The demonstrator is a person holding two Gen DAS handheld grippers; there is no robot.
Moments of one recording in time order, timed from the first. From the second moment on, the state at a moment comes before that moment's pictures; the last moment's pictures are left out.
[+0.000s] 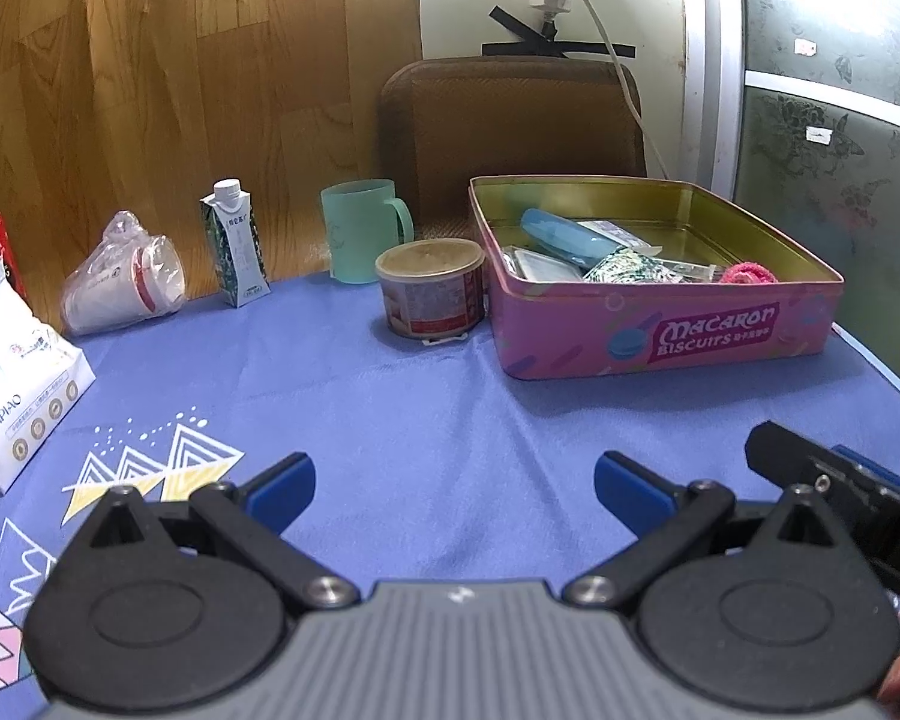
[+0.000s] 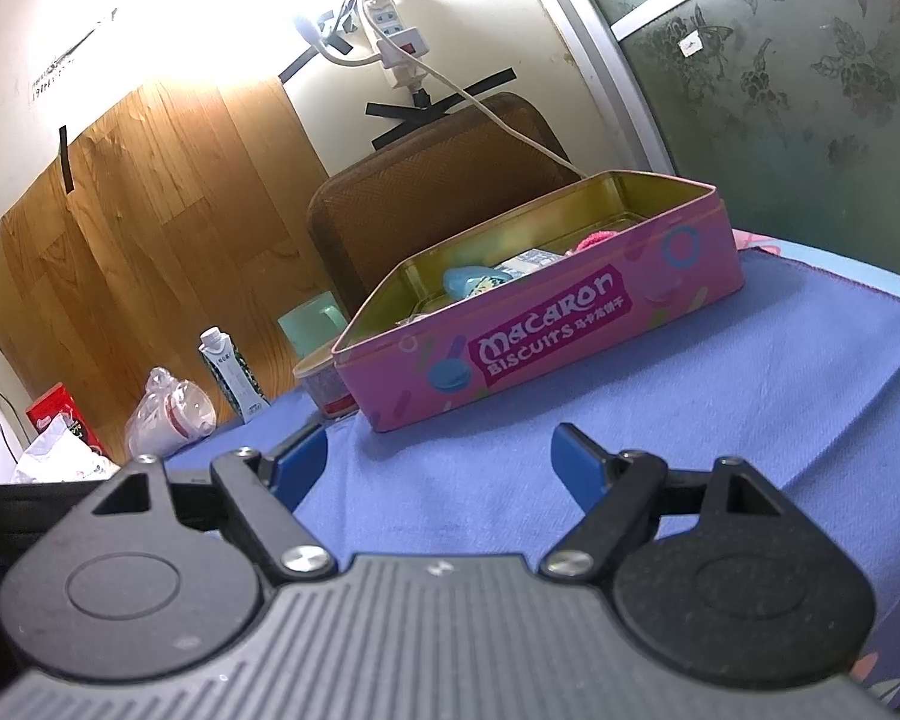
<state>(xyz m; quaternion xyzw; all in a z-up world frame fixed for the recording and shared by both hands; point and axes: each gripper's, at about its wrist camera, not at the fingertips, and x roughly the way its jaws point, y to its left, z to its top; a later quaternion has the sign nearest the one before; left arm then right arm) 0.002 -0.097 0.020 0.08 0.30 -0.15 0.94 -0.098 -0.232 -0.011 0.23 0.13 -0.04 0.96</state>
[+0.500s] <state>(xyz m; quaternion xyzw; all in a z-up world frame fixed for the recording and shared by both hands) -0.005 -0.096 0.025 0.10 0.27 -0.14 0.95 -0.098 -0.231 -0.013 0.23 0.14 -0.05 0.96</state>
